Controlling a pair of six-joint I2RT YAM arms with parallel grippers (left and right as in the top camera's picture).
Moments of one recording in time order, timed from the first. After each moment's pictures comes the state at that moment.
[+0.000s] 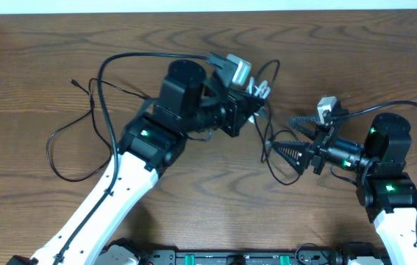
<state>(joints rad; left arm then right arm) -0.57 1.34 1.21 -0.33 0.58 -0.34 0.03 0.96 0.62 -0.12 -1.04 0.15</state>
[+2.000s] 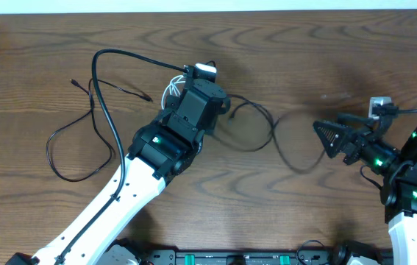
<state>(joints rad) -0.65 1.34 1.21 -0.66 -0.45 -0.21 -0.29 0.92 0.62 -0.25 -0.93 0.20</state>
